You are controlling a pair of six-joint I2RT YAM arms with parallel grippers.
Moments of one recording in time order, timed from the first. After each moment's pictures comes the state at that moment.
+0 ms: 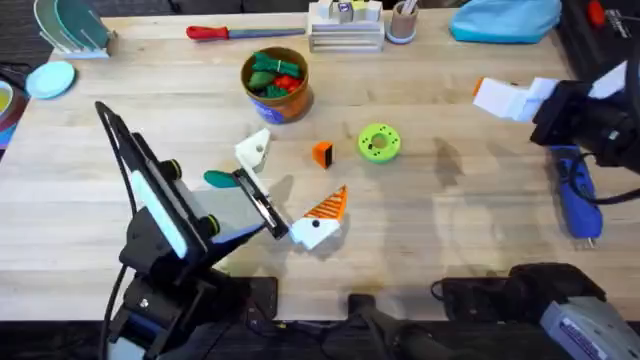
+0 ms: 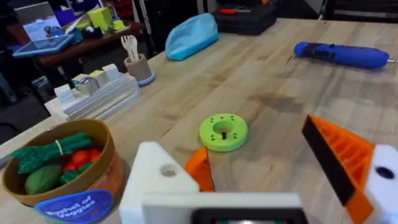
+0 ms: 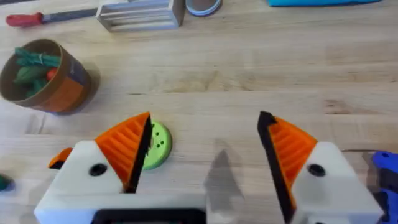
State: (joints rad) left arm -0.38 0.01 0.01 -0.05 0.53 0.16; right arm 0.00 0.70 0.72 -0.59 -0.15 0.15
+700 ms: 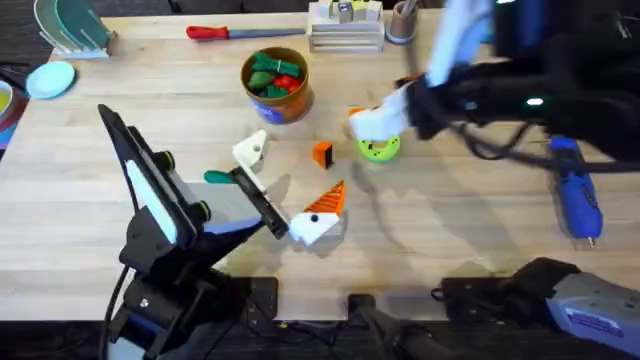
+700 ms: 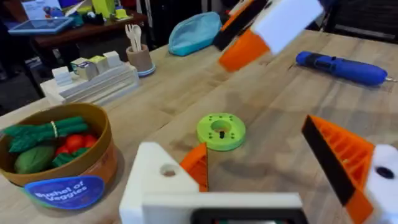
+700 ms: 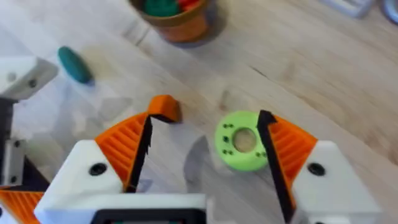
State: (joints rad) left arm -0.38 0.01 0.01 -0.05 0.50 0.05; right arm 0.52 1.18 0.96 -0.55 -0.21 0.00
